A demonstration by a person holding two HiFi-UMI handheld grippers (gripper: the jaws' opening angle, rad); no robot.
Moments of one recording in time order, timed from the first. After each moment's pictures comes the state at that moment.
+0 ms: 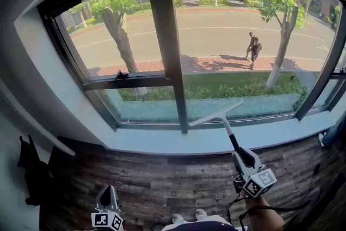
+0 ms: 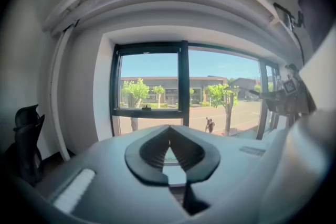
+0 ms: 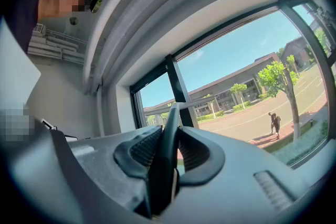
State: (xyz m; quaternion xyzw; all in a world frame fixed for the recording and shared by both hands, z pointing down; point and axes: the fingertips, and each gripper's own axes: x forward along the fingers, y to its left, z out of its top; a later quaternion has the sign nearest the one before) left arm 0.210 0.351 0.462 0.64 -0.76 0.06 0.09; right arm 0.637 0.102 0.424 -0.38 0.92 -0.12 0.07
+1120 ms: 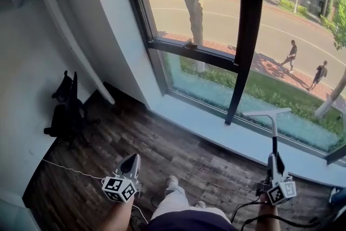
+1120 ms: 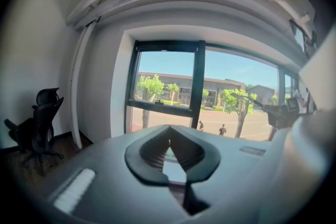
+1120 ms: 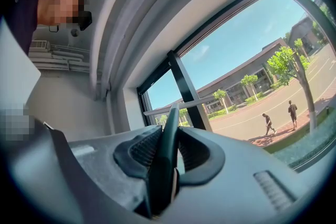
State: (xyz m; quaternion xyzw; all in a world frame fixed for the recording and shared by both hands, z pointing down) left arm 0.216 0.373 0.475 0.58 -0.80 0.02 0.14; right arm 0.637 0.068 0.434 -0.33 0.93 -0.15 0.09
